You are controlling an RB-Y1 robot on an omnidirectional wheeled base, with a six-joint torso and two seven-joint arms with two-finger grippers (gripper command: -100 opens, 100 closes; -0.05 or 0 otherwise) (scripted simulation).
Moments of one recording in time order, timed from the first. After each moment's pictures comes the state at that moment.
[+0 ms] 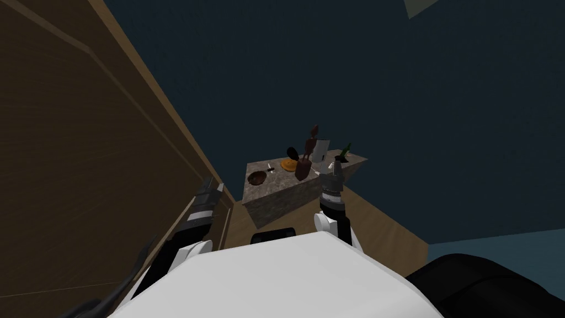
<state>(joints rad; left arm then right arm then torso) 0.59 0.12 0.02 -2.18 0.21 -0.27 -0.04 0.52 0.01 0.00 -2.29 -0.04 -0.65 0.08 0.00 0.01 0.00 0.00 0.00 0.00</state>
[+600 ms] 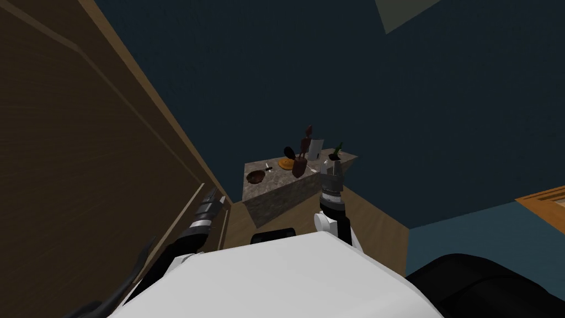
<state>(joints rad) 0.63 0.22 0.02 -2.06 0.33 -0.16 -0.01 0.52 0.01 0.00 -2.29 -0.04 -0.65 0.08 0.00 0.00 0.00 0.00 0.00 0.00</state>
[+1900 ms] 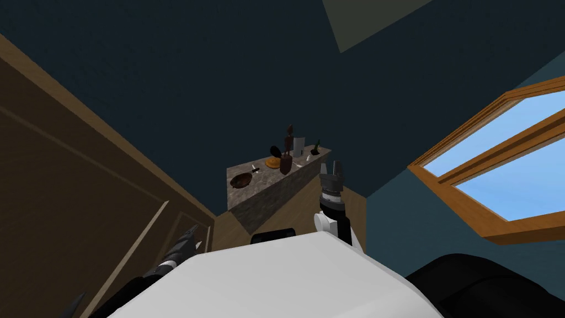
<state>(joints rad) 0.73 0.52 0.06 -1.73 0.61 0.11 0.06 0.52 0.01 0.00 -2.29 -0.04 -0.65 0.08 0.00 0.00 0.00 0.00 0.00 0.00</state>
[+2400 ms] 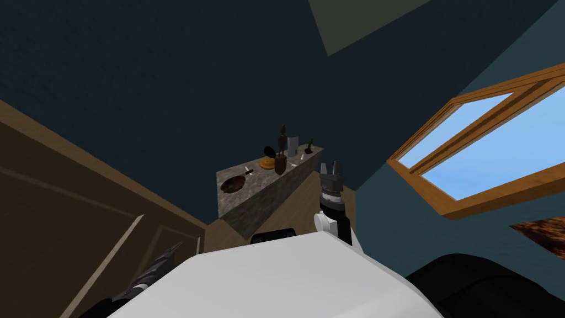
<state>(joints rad) 0.77 0.65 0.07 -1.62 0.71 0.19 0.08 0.52 0.01 0.00 -2.29 -0.04 -0.65 0.08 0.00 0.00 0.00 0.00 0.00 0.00</state>
